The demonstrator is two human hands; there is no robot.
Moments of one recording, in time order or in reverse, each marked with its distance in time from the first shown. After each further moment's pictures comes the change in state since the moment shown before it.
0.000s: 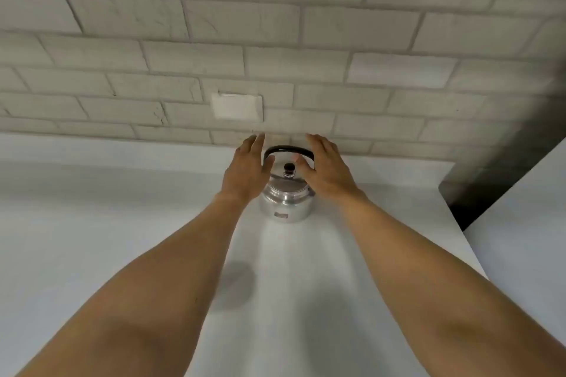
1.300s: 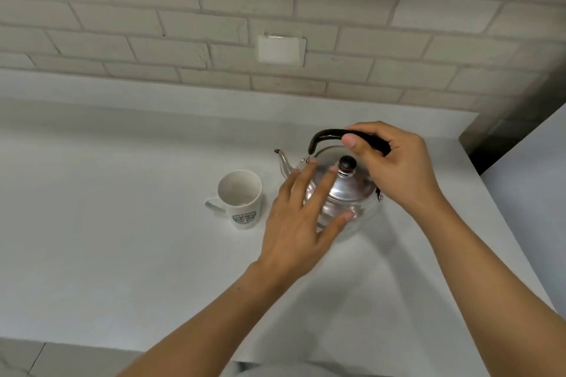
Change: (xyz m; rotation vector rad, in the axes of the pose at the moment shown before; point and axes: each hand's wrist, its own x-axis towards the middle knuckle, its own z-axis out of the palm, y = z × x) left_hand -0.266 0.018 -0.025 -0.102 0.047 0.228; right_hand -0.185 -0.107 -0.055 0.460 0.212 -0.070
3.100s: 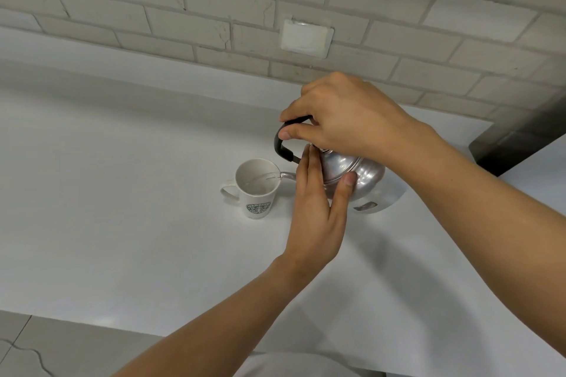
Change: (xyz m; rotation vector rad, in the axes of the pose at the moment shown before) left_hand 0.014 0.014 -0.011 -0.673 0.233 -0.280; right_hand 0.064 -0.118 0.071 -0.767 -0.633 -0.486
